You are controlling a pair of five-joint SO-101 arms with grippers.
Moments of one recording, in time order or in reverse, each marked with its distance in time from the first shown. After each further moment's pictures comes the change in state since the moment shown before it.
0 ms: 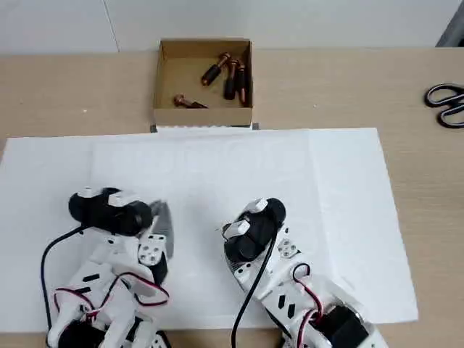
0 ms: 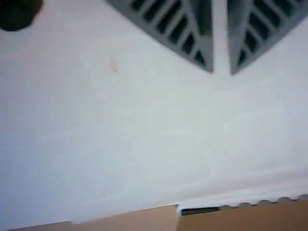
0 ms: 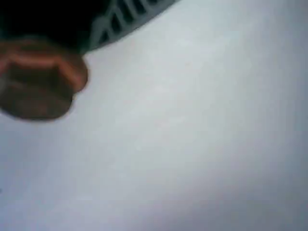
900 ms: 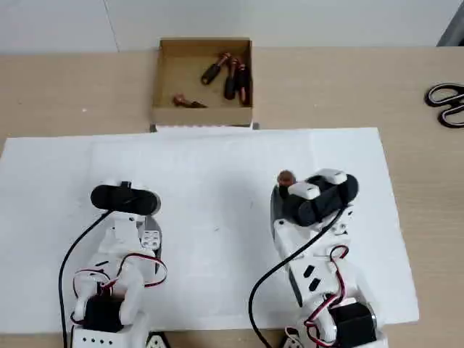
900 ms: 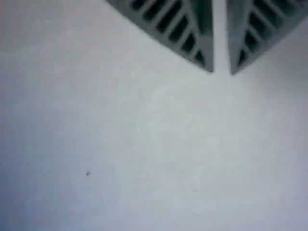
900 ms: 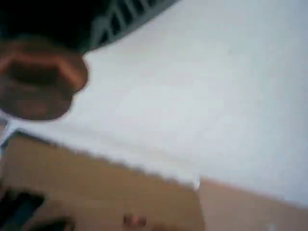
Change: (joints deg) left arm -12.7 0.0 24.0 -8.2 -8.9; right arm 25.5 0.4 0.0 -17.9 0.0
